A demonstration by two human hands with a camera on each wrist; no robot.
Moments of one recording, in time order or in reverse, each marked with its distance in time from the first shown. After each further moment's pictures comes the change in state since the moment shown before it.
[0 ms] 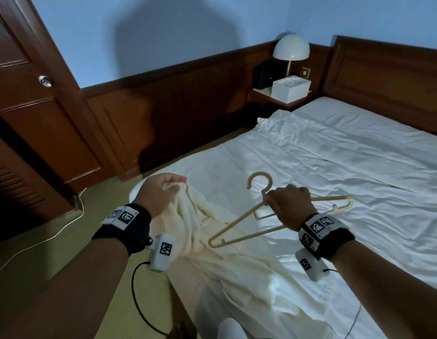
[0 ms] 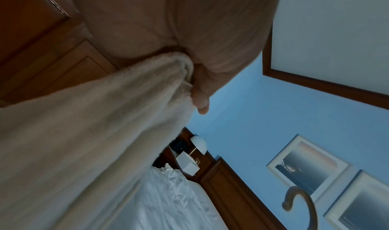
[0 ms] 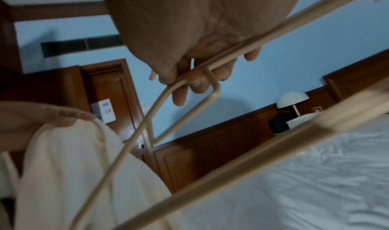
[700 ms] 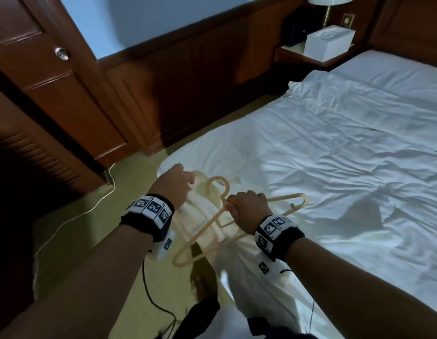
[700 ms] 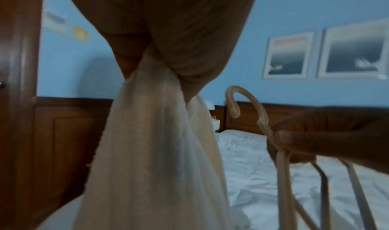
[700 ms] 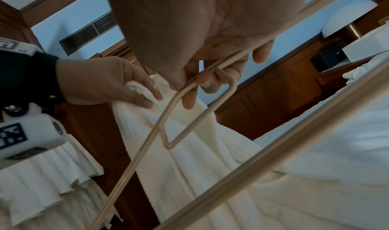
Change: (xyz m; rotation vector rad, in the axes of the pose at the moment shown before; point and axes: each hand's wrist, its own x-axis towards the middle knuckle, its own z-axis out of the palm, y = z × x) left_hand 0.044 -0.094 -0.043 0.924 -0.207 0.115; right_hand 0.048 -0.186 0.091 0.222 -0.228 -0.123
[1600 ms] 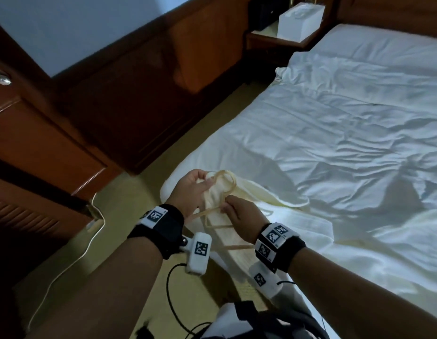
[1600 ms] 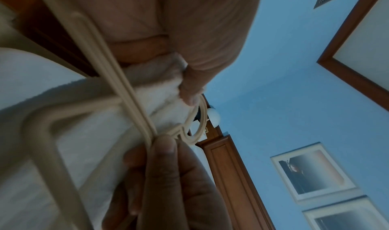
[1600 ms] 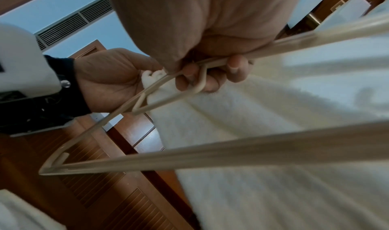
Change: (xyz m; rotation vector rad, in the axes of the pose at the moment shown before) left_hand 0.107 -0.121 -0.015 -1.307 -0.243 -0.211; right_hand 0.163 -0.108 0.051 0.544 0.248 0.110
